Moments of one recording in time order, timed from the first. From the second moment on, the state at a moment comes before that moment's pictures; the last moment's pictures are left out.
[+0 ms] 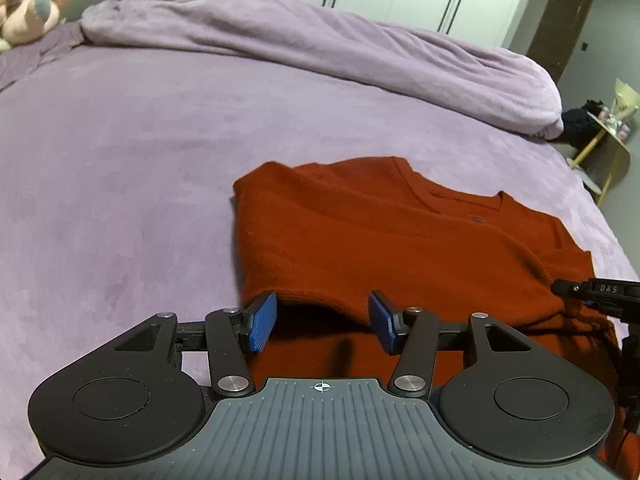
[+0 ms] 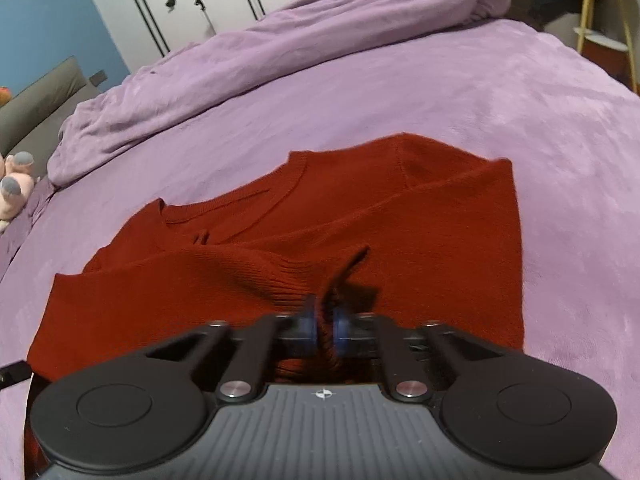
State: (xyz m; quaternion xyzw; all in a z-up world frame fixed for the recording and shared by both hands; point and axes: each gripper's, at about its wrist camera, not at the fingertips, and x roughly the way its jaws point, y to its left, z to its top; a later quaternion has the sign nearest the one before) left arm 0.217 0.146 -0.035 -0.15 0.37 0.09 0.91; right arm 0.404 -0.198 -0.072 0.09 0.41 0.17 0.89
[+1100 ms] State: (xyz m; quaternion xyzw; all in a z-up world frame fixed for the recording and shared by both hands) left arm 0.325 0.096 -0.061 -0.02 0.40 0.10 0.91; right arm 0.420 -0.155 -0.082 -0.11 0.34 0.14 0.93
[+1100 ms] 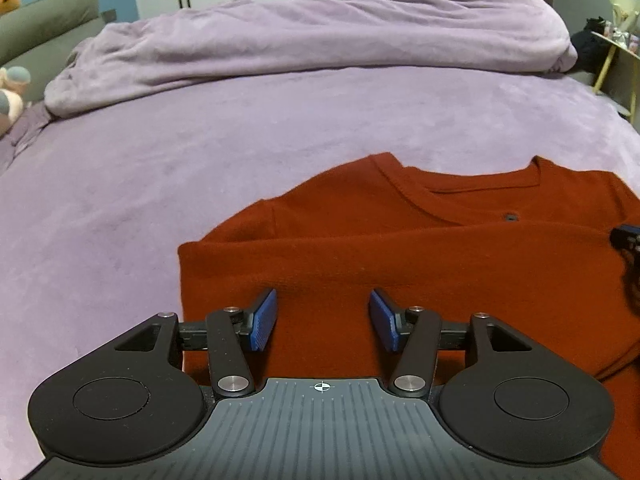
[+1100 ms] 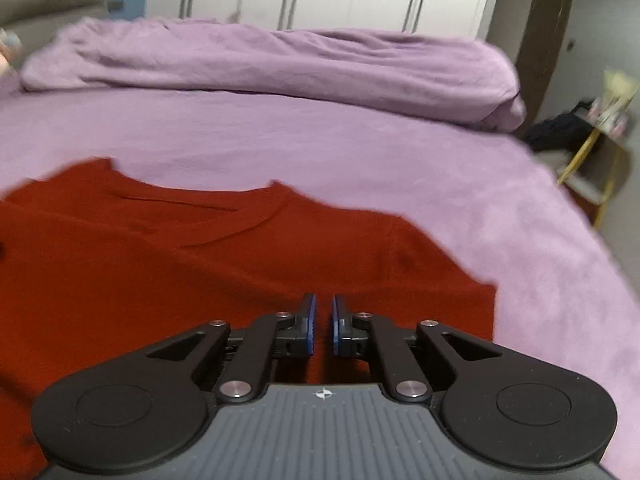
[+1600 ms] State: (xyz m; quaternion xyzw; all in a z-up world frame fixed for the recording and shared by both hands) left arm 0.271 0.092 -0.058 -0.02 0.43 0.06 0.90; right arm 0.357 -0.182 -0.076 -0.15 0.34 0.14 0.92
